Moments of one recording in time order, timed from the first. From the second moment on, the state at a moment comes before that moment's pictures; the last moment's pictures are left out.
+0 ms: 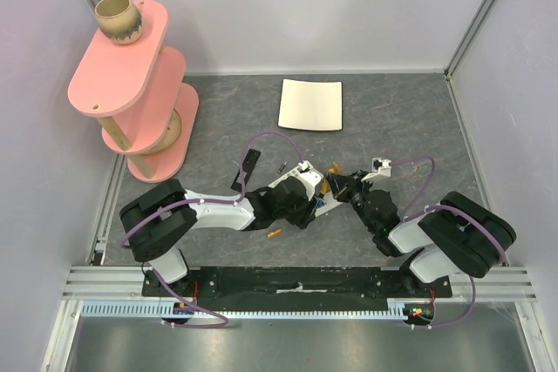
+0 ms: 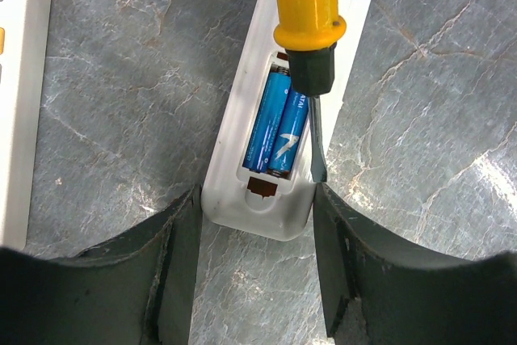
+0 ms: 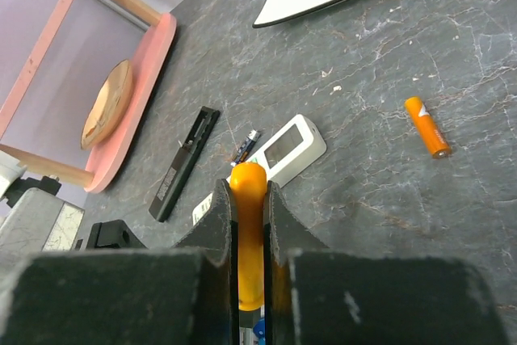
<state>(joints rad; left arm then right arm) -1.05 1.67 0.75 0.16 -0.08 -0.30 0.69 1.47 0.10 1.29 0.28 0.80</state>
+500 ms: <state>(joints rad) -1.05 1.50 0.70 0.04 0.00 -0.31 0.68 1.19 0.11 1.14 0.27 0.69</state>
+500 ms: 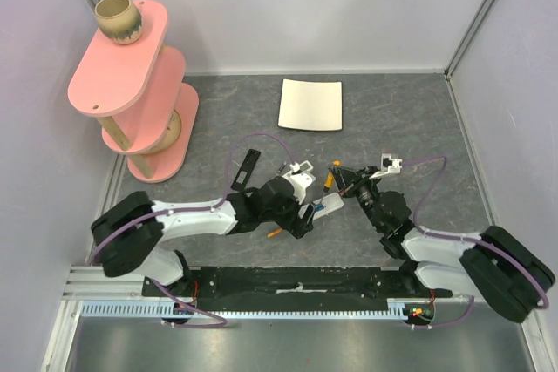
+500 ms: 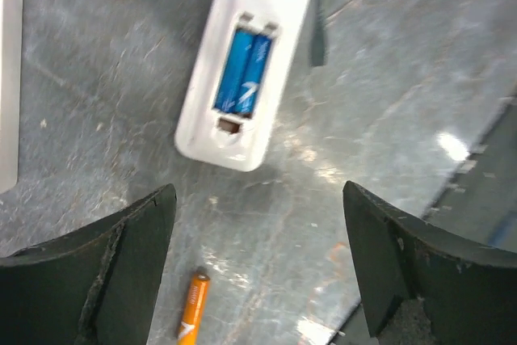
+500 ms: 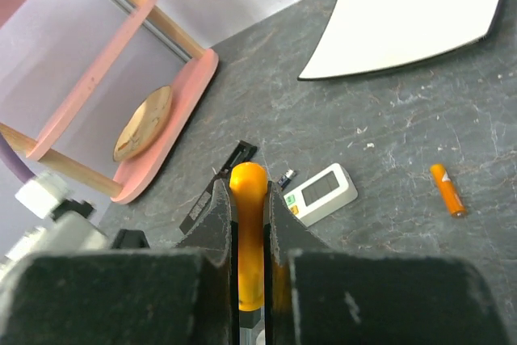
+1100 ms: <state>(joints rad) -0.89 1.48 0.75 0.37 0.47 -0.39 0.68 0.82 0.11 0.87 0.09 0.68</state>
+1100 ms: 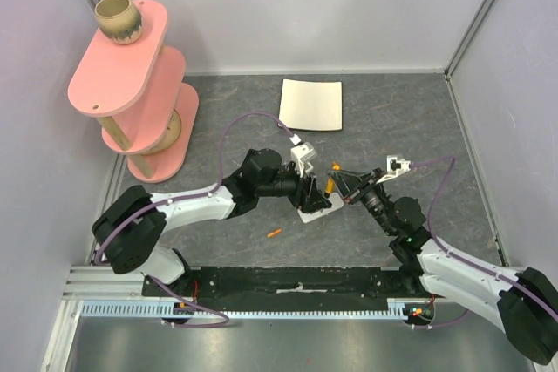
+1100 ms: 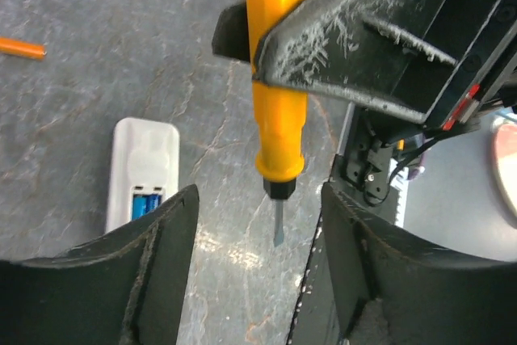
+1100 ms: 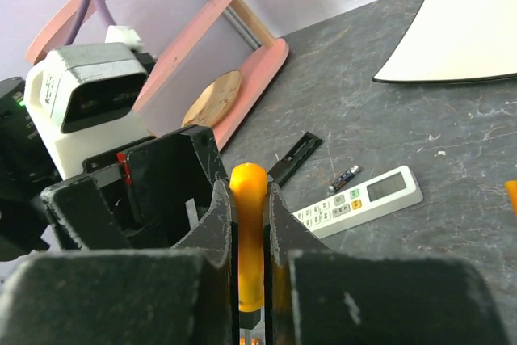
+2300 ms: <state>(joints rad) -0.87 1.34 0.78 0.03 0.42 -0.27 0.67 0.85 0.34 0.42 -0.16 0.66</state>
